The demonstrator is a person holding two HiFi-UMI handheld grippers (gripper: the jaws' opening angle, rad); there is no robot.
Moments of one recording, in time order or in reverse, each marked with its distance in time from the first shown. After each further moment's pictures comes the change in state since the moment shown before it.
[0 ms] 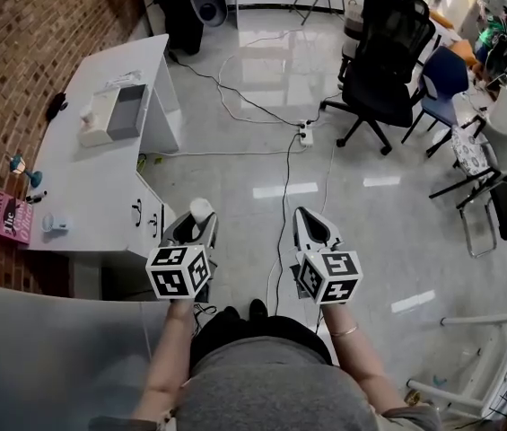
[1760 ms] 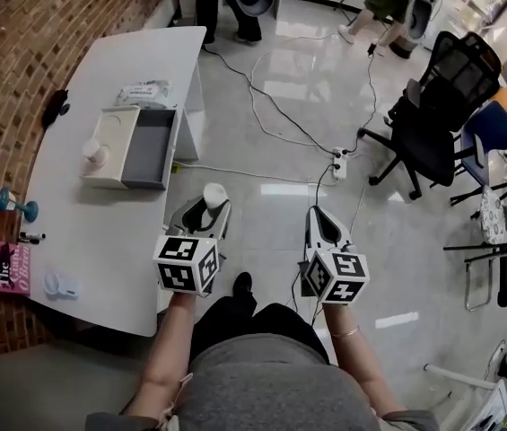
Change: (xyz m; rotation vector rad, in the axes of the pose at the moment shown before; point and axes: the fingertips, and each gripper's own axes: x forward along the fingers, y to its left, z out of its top) left arm 0.203 0.208 0.151 -0.016 -0.026 0.000; right arm 0.333 0.006 0.069 -0.009 0.096 -0.021
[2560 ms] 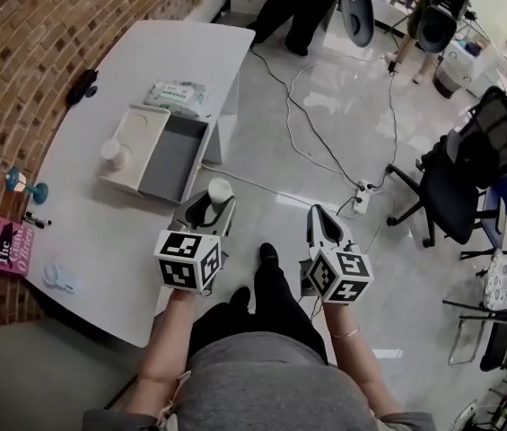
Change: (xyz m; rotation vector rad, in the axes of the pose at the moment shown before) left arm 0.049 0.073 0.042 -0.058 -0.045 0.131; right arm 0.124 0.021 0.039 -0.009 0.040 0.184
